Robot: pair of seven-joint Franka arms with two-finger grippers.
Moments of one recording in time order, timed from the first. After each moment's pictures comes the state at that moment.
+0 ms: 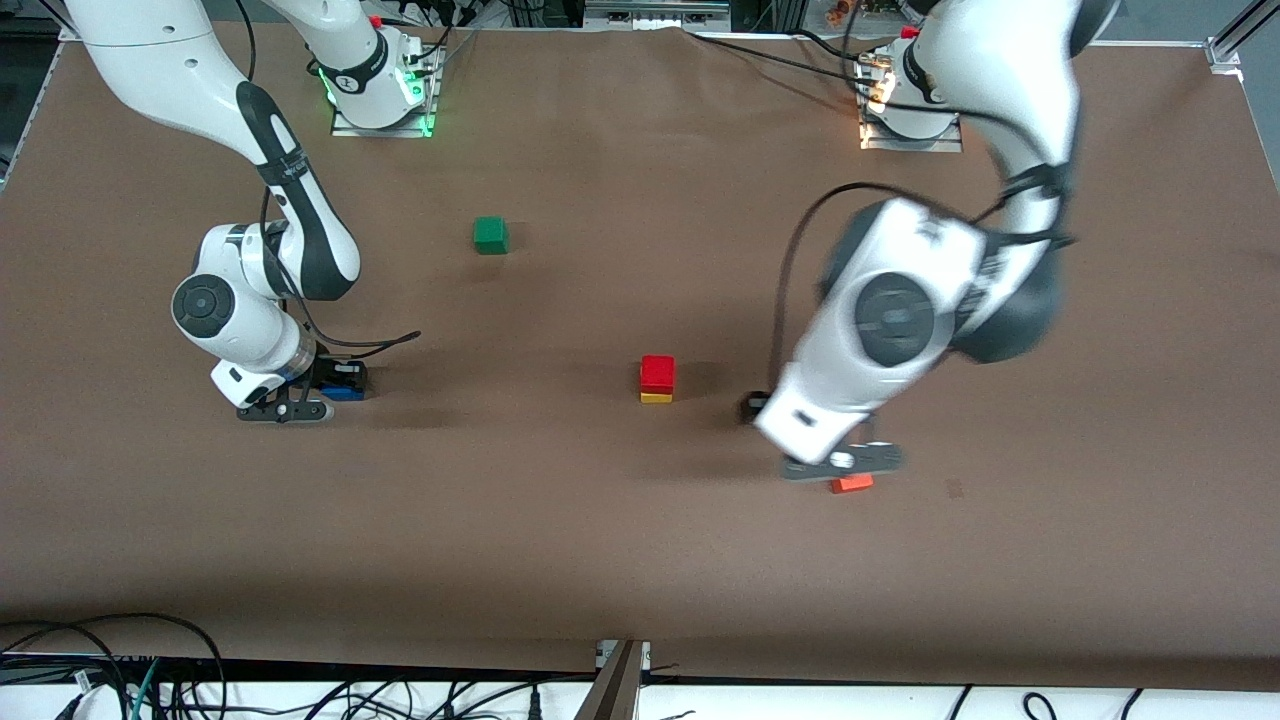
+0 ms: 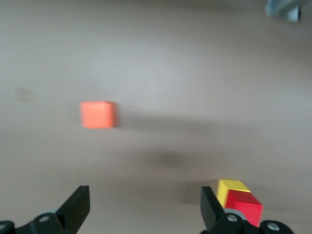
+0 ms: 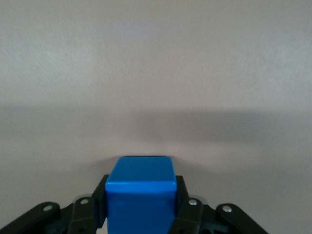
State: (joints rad) left arm -0.34 0.72 -0.02 -0.90 -0.01 1.61 -0.51; right arm 0.14 0.48 -0.07 -2.03 0.01 2.52 0.04
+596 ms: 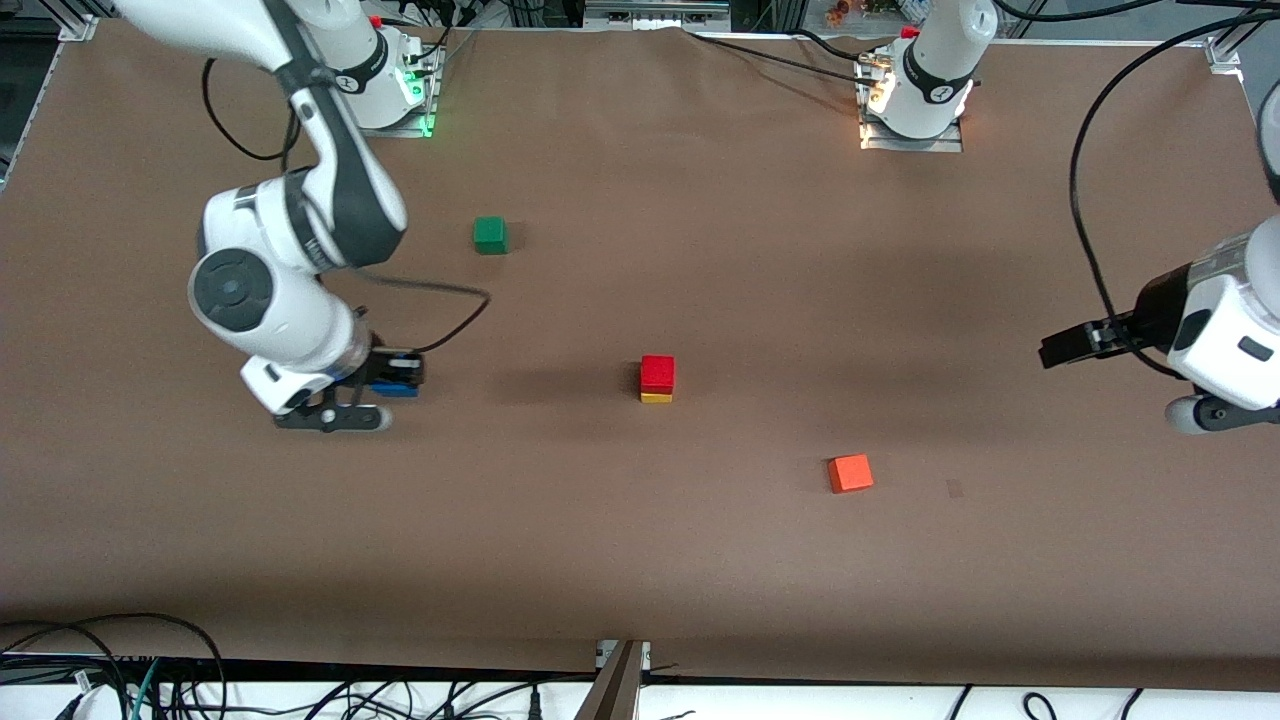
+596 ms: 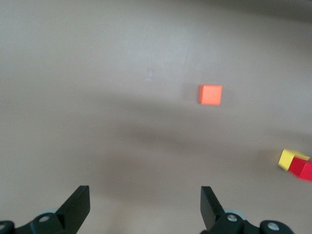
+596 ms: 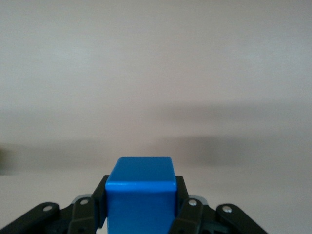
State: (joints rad) left arm -0.04 0.52 -0.03 -0.90 -0.01 1.27 -0.26; right arm 0.37 0.44 0.00 -1.56 0.01 1.97 0.41
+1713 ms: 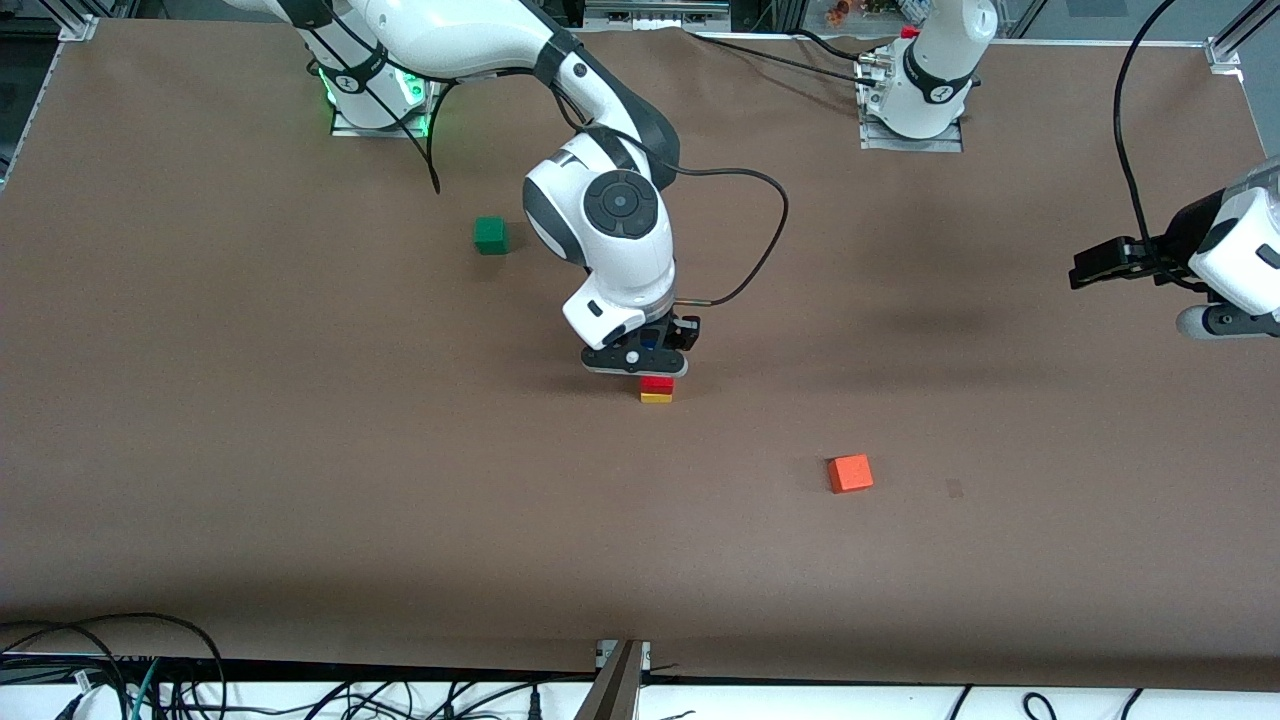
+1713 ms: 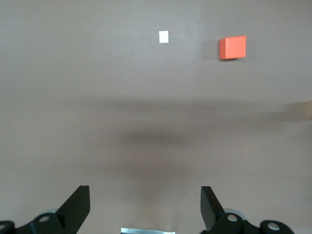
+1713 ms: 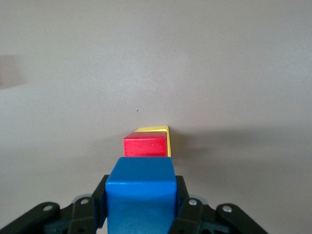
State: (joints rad) left arm 0.03 0.16 -0.03 -1.47 -0.01 1.45 -0.08; right arm 0.76 0.81 -0.01 -1.13 0.00 2.05 0.85
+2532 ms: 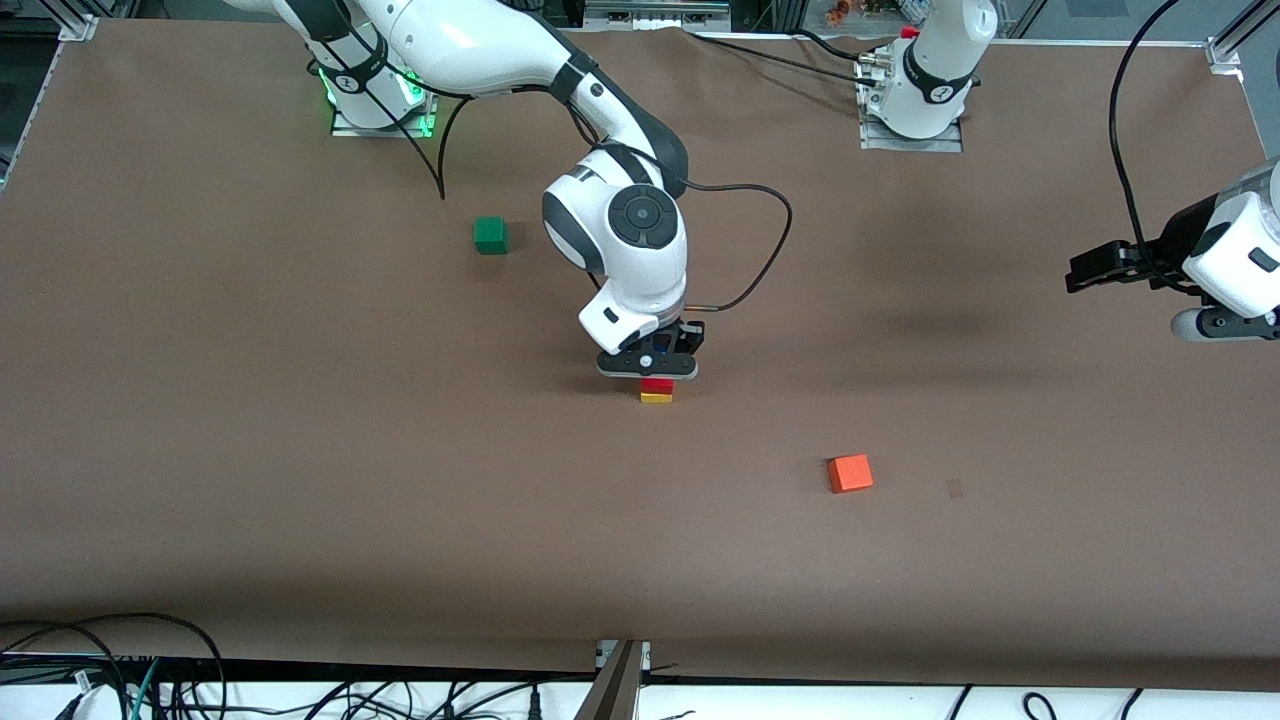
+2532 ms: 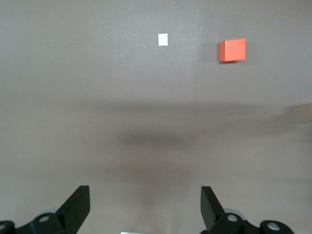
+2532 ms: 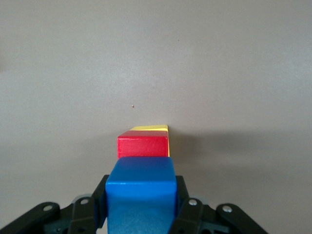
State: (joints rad) left arm 0.04 0.16 -0.03 -1.48 -0.01 1.47 -0.07; right arm 0.79 0.86 -0.01 -1.12 -0.04 2.07 0.85
